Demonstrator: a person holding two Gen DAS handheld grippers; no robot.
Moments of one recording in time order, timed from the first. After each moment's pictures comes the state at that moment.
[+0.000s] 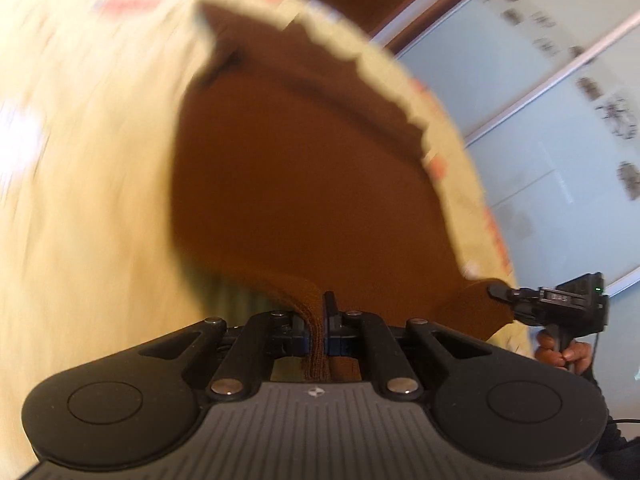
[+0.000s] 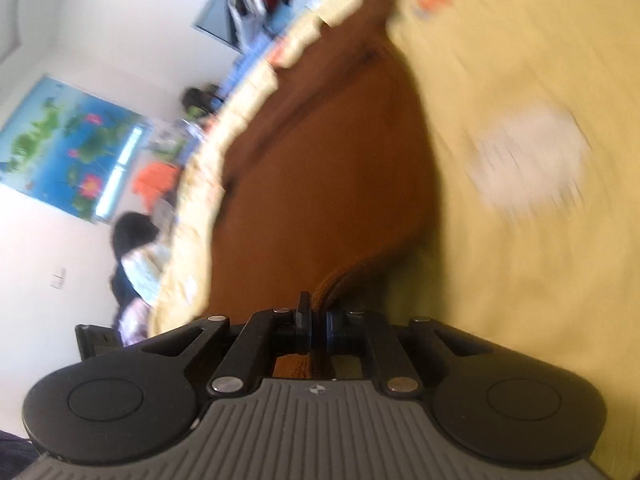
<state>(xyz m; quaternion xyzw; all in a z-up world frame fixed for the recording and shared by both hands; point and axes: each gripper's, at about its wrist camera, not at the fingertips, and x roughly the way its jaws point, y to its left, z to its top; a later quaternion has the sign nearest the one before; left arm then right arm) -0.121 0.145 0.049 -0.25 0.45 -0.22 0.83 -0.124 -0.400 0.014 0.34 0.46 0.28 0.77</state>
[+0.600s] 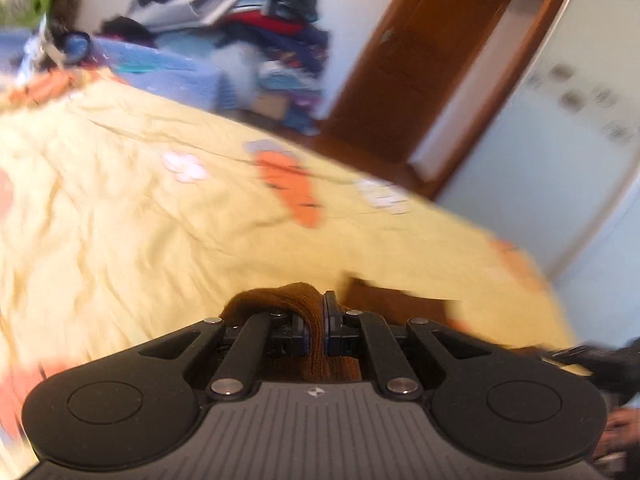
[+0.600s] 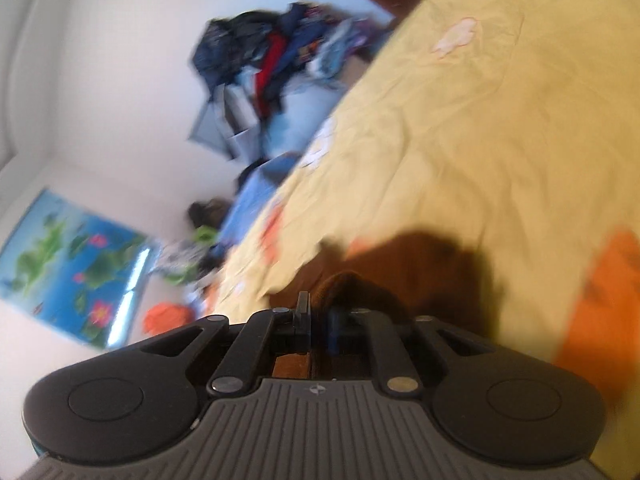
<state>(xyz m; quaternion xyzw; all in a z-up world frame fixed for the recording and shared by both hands) 0.208 0.134 0.082 -0.18 0.35 -0.07 0.92 0.201 -0.388 0.006 0.43 0.37 0.19 0.80</state>
